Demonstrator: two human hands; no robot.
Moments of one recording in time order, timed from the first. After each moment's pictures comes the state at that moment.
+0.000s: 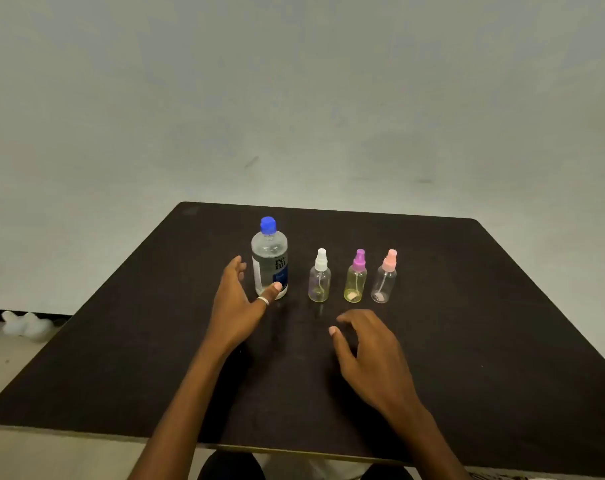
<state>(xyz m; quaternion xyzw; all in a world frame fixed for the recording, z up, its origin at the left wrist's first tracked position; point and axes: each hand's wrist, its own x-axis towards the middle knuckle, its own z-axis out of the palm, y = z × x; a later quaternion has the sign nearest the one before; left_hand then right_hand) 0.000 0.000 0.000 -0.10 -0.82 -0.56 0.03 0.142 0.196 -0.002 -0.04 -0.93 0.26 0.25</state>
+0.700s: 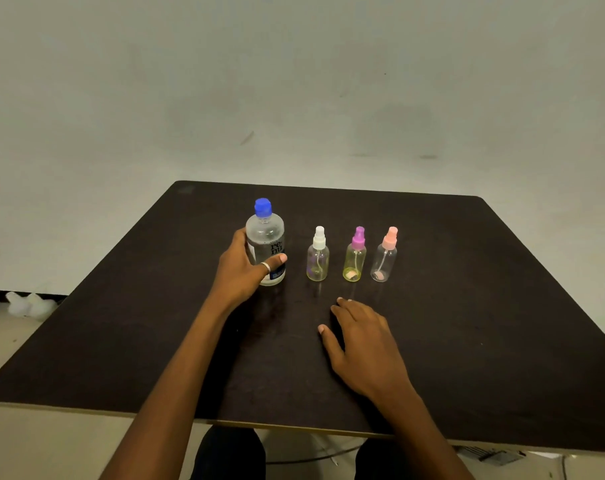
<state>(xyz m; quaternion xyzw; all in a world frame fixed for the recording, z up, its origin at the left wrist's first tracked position) -0.020 0.011 0.013 -0.12 -0.81 -0.57 0.01 0.138 0.196 -0.025 -0.04 -0.98 0.12 0.13</state>
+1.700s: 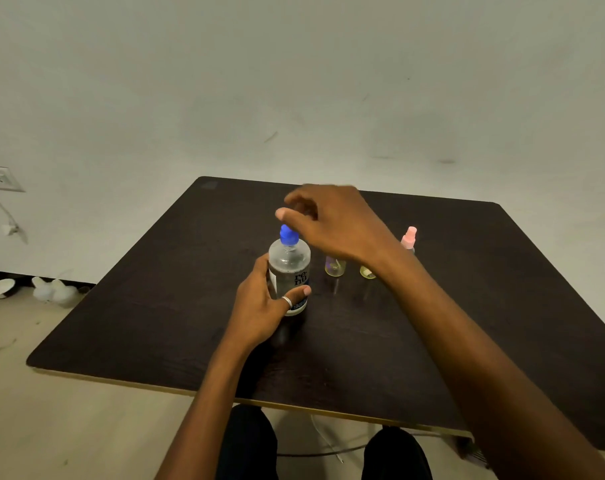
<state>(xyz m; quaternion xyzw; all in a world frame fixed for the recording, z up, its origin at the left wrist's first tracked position) 0.056 -0.010 0.000 -0.15 -0.79 -0.59 0.00 0.068 0.138 0.151 0.12 -0.96 0.22 0.16</state>
